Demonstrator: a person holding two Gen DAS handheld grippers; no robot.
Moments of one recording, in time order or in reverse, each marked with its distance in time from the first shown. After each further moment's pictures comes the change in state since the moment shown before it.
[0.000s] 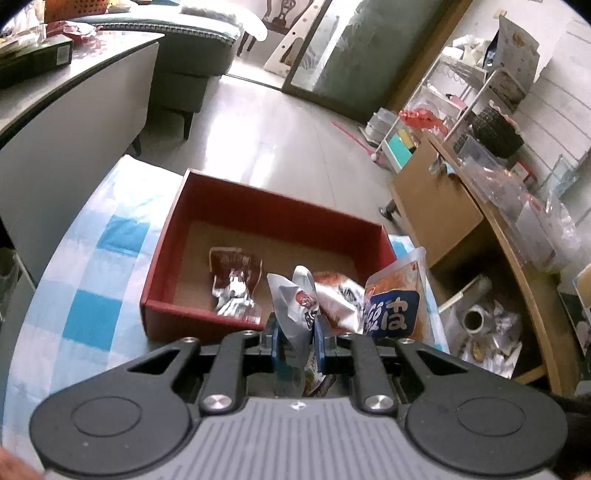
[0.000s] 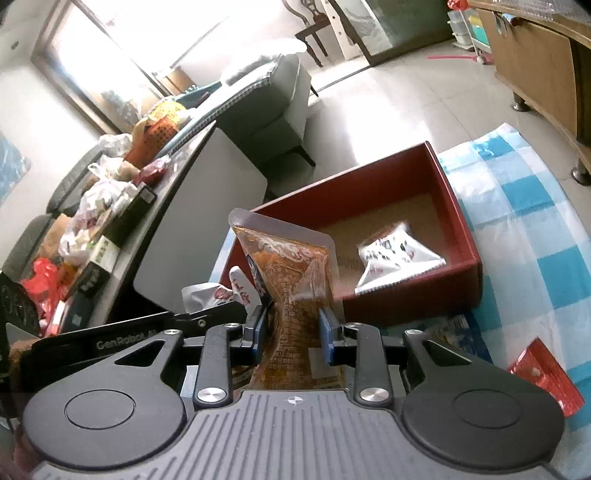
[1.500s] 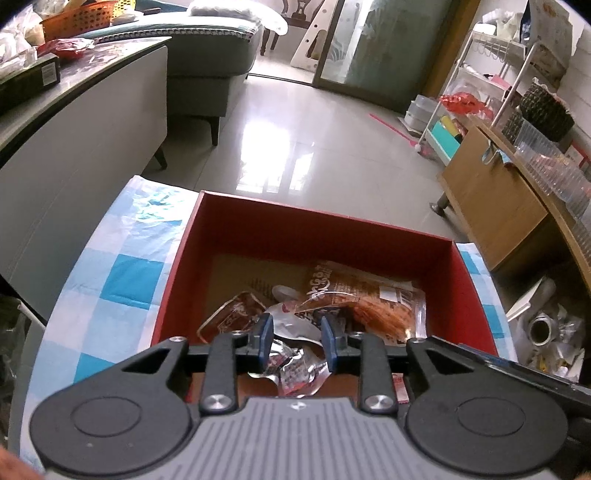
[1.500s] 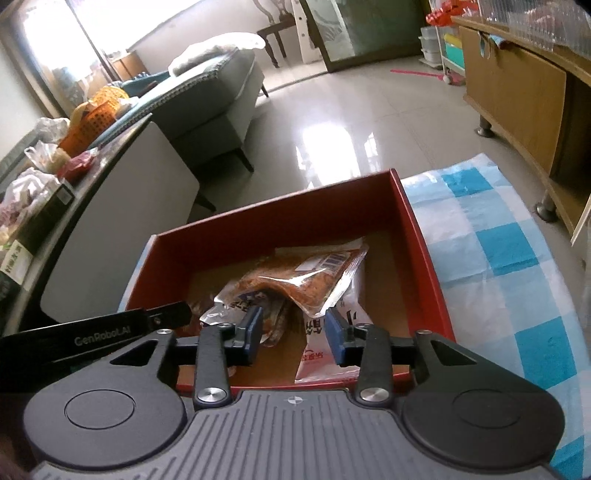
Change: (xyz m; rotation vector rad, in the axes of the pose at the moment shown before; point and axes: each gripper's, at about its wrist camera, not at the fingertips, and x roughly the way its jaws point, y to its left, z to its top) left arm 0.071 0.004 0.033 0.060 0.015 0.168; right arm 0.065 -0.014 0.039 -0.074 -0.008 -0.235
